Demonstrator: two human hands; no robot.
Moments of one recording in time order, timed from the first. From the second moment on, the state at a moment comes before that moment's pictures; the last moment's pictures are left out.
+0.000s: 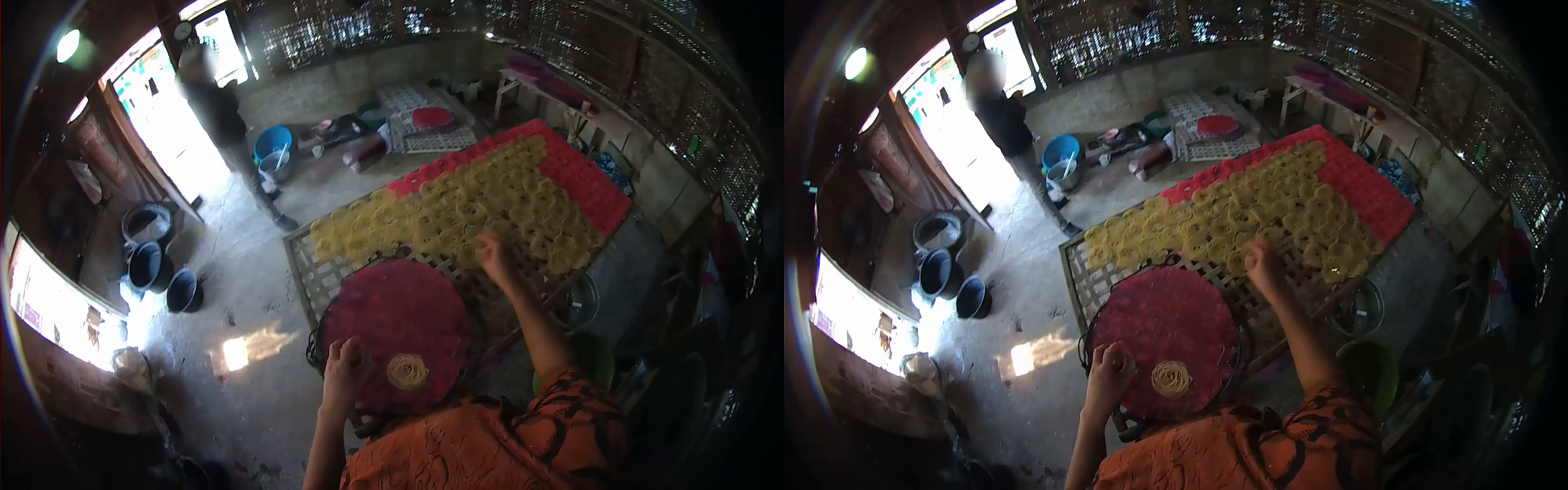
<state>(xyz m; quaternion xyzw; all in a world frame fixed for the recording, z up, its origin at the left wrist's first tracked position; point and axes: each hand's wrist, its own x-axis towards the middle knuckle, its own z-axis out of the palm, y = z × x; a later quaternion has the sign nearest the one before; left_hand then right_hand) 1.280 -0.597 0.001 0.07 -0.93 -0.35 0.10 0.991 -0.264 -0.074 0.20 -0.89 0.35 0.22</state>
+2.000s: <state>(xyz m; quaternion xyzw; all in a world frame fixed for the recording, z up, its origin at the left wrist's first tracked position) 1.295 -0.599 -0.011 0.00 -0.93 -0.34 0.13 1.134 -0.291 -0.044 0.04 -0.77 0.61 -0.20</state>
